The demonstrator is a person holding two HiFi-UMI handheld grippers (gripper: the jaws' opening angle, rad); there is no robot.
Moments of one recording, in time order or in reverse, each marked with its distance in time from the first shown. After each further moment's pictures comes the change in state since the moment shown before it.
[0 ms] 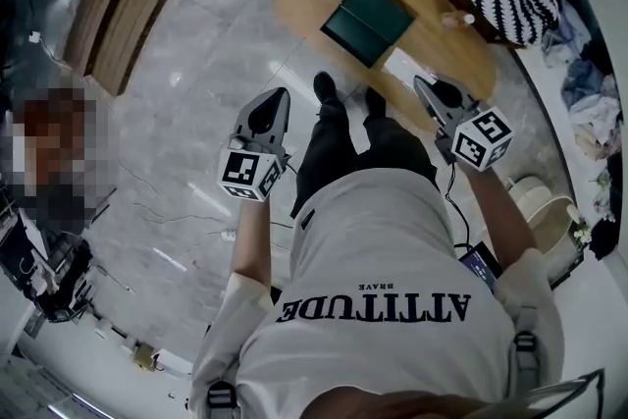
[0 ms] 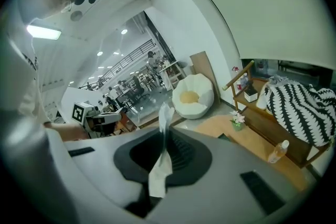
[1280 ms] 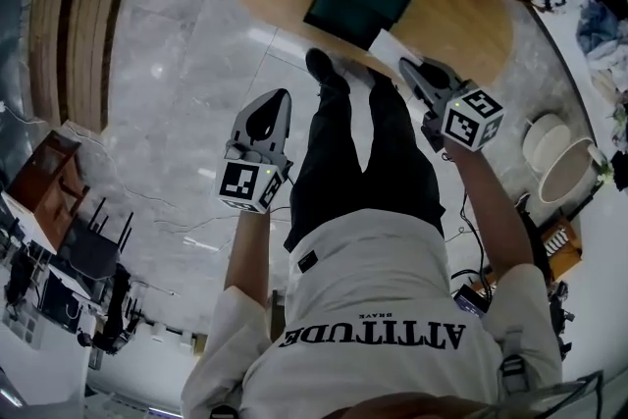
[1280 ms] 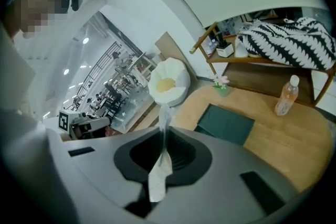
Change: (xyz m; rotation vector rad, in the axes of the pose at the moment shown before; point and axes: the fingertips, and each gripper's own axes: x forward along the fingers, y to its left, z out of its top) left arm 0.136 0.079 -0.095 -0.061 0.186 -0.201; right arm 0.137 -0.117 -0.108 0.353 0.049 -0.169
